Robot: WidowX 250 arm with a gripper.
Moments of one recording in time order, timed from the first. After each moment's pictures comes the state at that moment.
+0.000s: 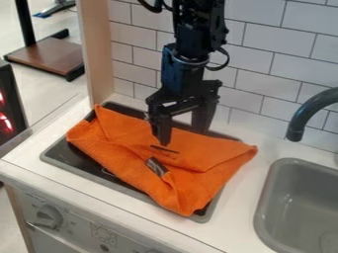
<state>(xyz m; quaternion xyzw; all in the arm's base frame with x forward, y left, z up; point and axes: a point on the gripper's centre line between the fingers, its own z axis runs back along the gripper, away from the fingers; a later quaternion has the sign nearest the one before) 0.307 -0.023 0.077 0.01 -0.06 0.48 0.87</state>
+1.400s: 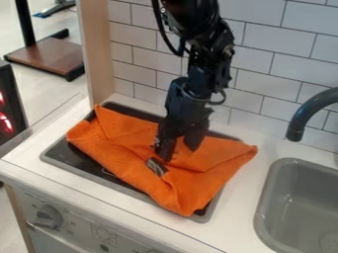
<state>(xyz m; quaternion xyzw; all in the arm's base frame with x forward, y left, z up) 0.342 -0.004 0.013 0.09 -0.07 0.55 0.83</state>
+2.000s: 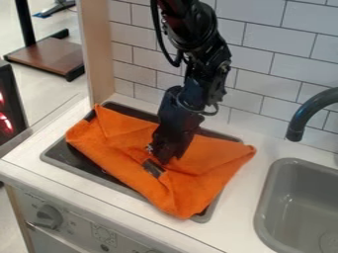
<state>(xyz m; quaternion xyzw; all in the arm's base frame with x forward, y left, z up) 0.339 0.005 0.002 0.12 -0.10 0.57 0.81</state>
